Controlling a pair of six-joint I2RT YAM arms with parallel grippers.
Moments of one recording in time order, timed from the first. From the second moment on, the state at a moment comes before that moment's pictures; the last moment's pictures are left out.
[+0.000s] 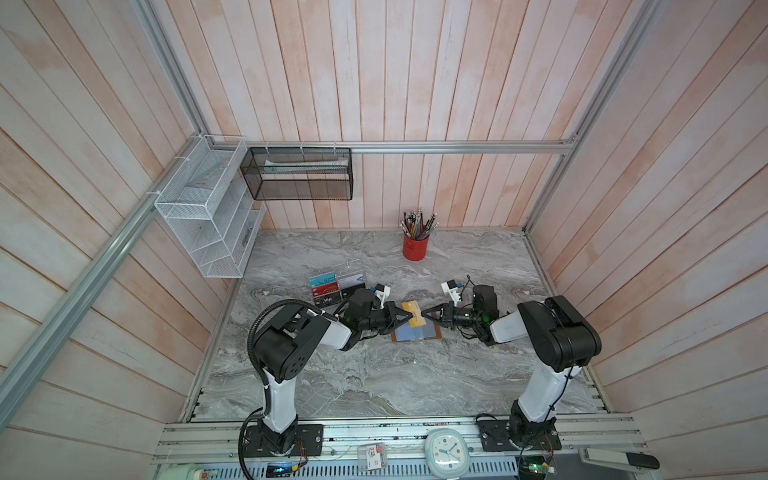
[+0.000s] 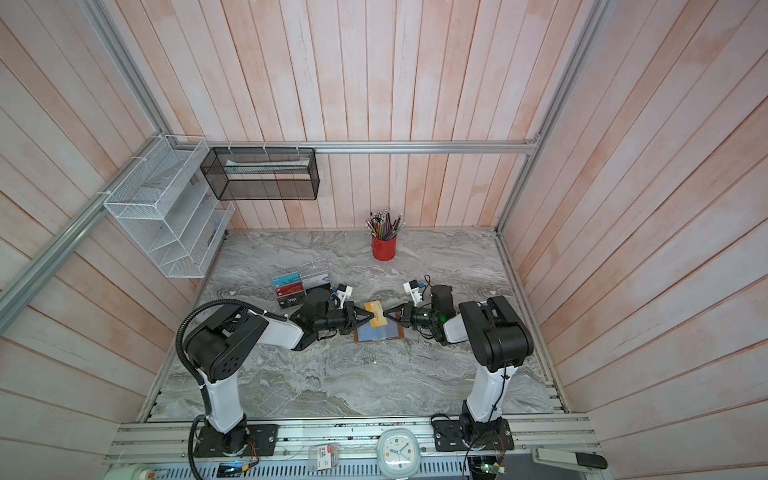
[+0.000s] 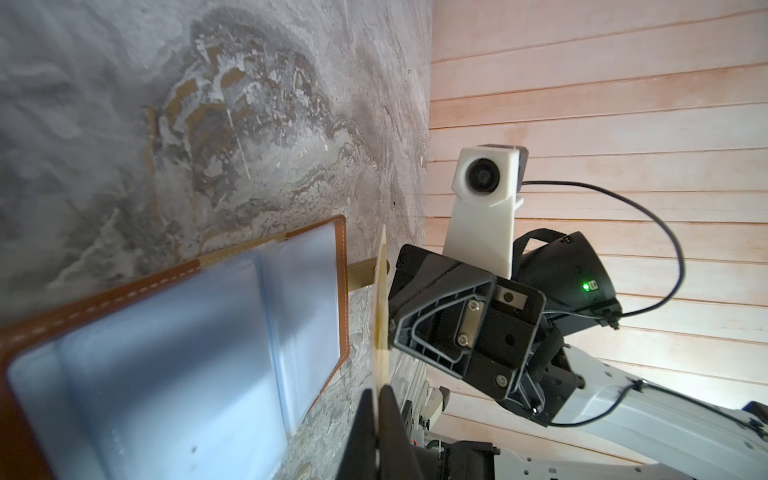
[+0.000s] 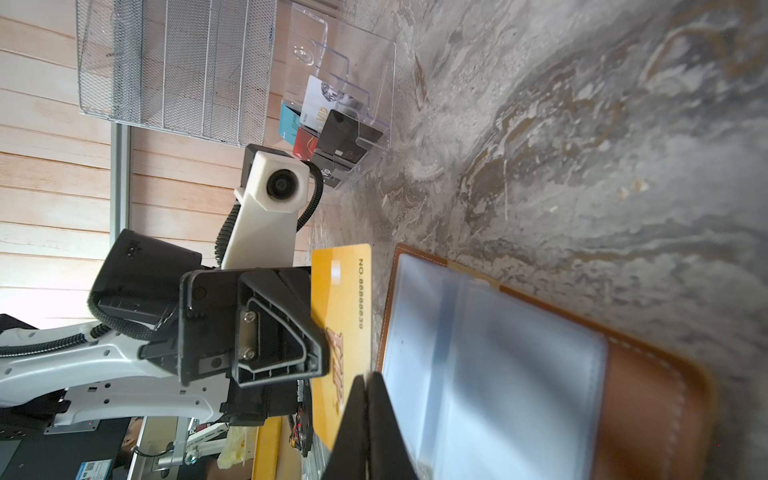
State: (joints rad) left arm -0.61 1.92 0.77 0.78 0.65 -1.20; right arm 0.25 1.84 0.58 0.76 -1.04 0.86
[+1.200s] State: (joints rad) left arm -0.74 1.77 0.64 1.27 -0.03 -1.41; right arm 0.39 1.55 0.52 1.12 -0.65 1.15
